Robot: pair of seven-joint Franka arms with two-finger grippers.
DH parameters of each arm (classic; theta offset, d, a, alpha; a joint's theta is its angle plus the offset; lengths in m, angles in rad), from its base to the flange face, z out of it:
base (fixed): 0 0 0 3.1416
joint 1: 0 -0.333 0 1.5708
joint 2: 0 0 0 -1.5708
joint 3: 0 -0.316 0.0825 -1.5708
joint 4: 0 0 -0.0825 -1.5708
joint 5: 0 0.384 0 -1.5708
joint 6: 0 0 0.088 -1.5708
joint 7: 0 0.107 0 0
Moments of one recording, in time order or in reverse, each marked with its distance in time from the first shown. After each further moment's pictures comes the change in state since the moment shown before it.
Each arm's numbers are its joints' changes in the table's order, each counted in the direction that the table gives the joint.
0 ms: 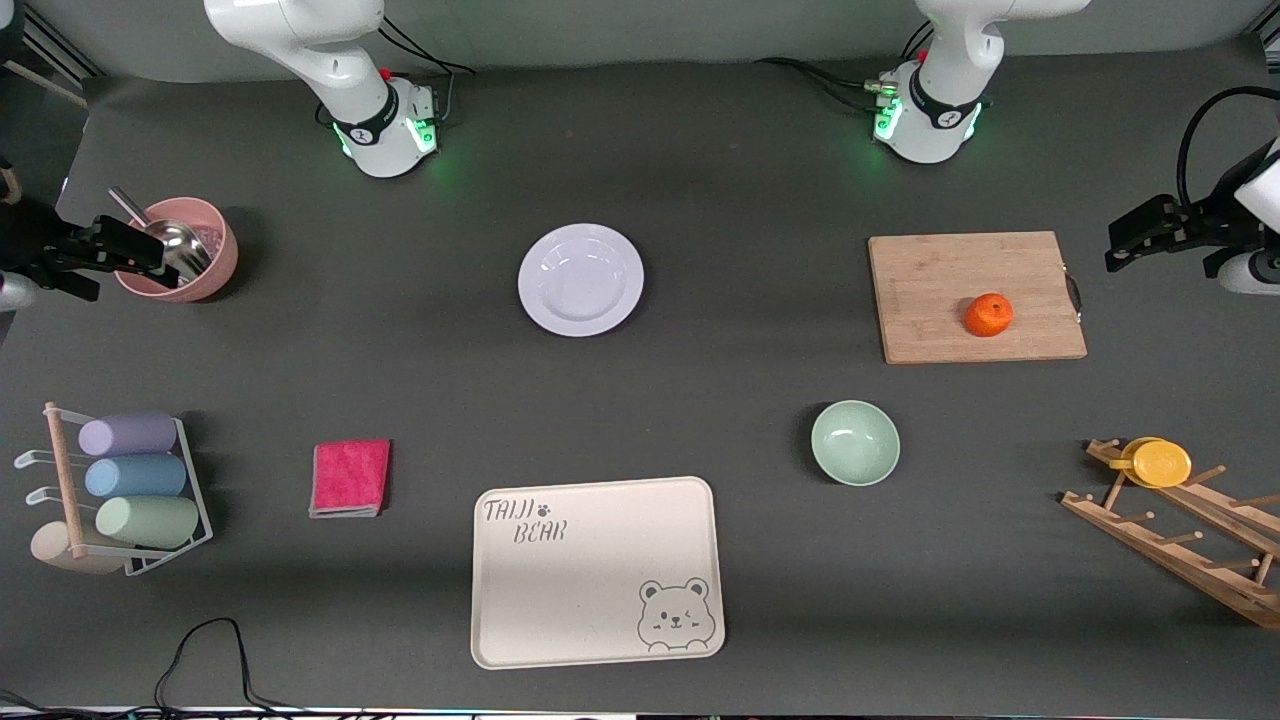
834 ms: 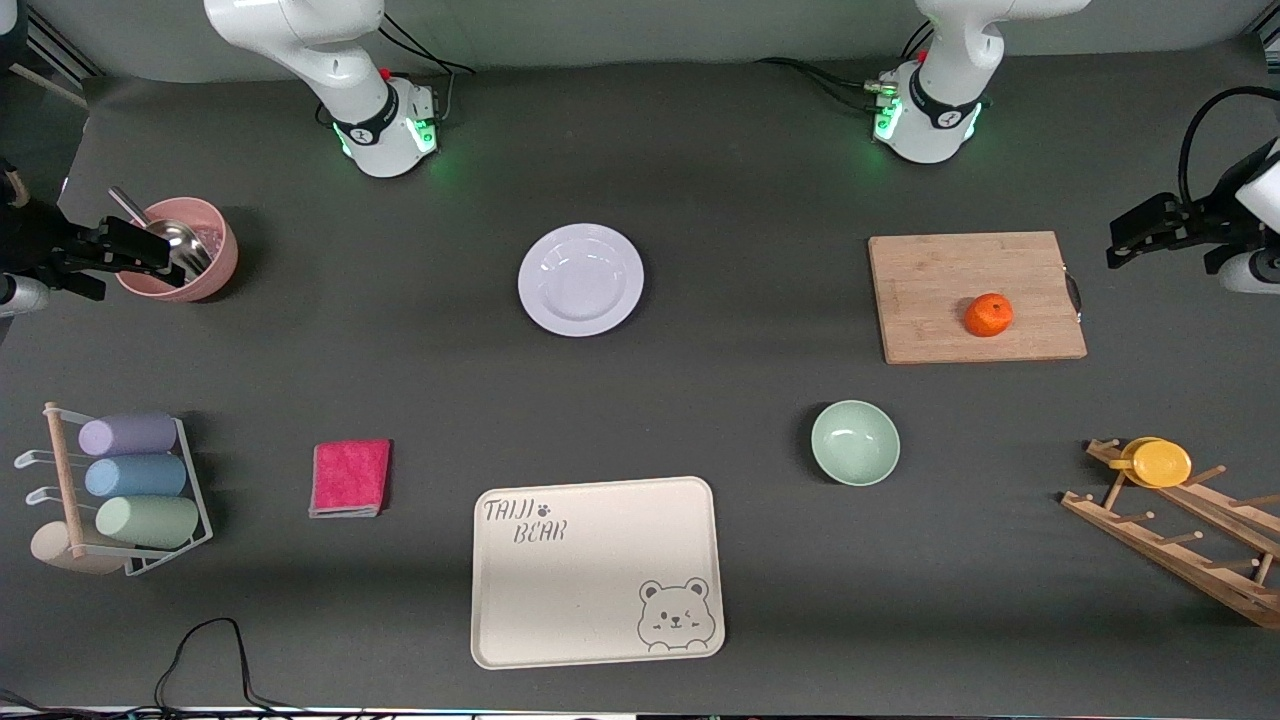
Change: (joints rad) left arm -0.015 -0.021 -0.013 -0.021 0.005 0.023 0.012; right arm -0.010 0.026 -0.009 0.031 0.000 0.031 0.000
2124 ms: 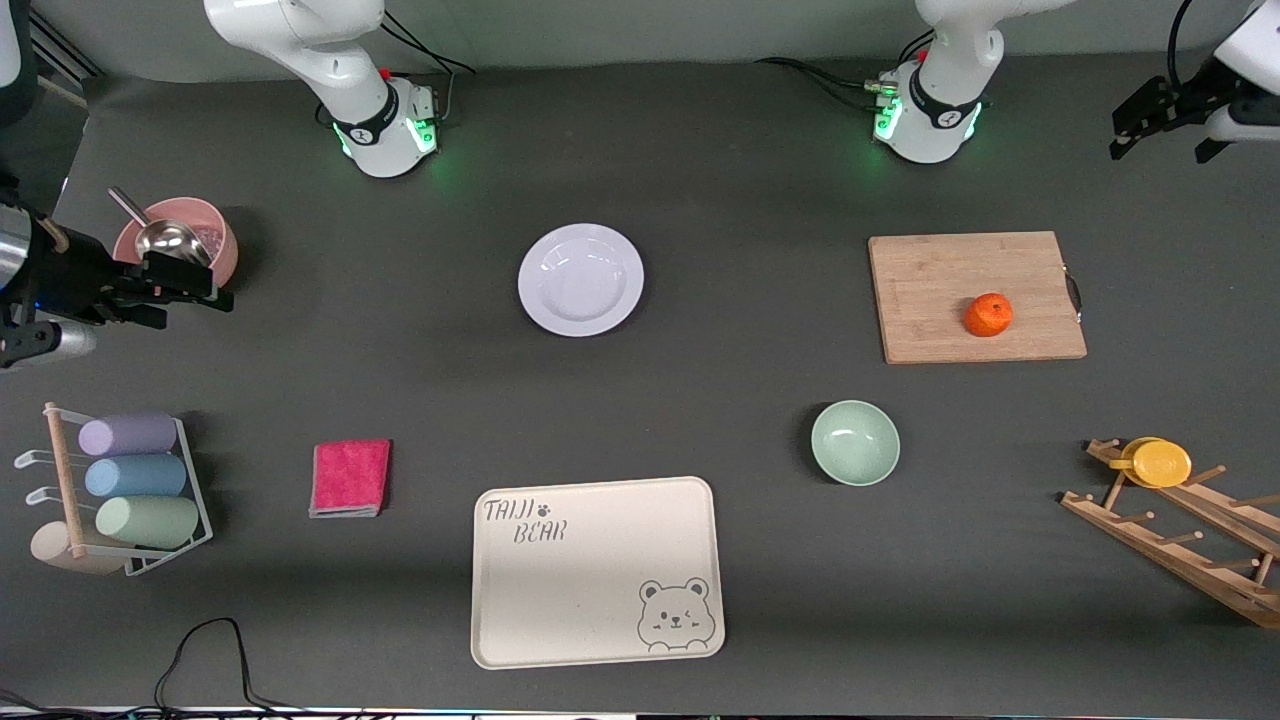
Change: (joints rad) left arm -0.189 -0.536 0.030 -0.711 0.003 -0.232 0.179; right arm -0.003 0.120 0.003 0.054 0.191 0.023 0.017
